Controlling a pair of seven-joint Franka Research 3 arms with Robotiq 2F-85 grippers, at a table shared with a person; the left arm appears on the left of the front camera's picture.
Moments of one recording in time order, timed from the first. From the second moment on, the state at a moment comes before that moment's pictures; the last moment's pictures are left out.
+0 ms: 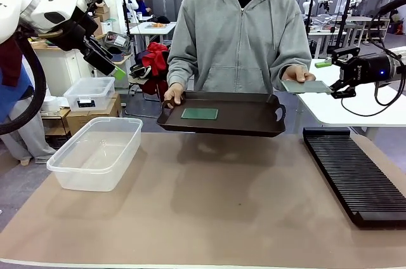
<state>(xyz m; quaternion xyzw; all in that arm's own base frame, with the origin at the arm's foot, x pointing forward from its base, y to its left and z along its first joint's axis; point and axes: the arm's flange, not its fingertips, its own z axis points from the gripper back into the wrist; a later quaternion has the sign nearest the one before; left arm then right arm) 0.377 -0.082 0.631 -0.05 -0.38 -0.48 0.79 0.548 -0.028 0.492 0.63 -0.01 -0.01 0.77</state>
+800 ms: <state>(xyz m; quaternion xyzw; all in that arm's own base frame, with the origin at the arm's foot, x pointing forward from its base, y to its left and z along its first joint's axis) 0.377 -0.082 0.631 -0.05 -0.38 -0.48 0.79 0.544 -0.030 0.486 0.65 0.03 0.00 0.76</state>
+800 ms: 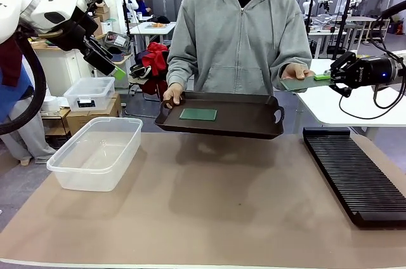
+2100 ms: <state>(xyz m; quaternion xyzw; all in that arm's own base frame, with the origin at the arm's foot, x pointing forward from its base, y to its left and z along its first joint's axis) 0.377 -0.082 0.631 -0.05 -0.38 -0.48 0.79 0.544 -0.031 0.484 0.66 0.03 0.00 0.75</state>
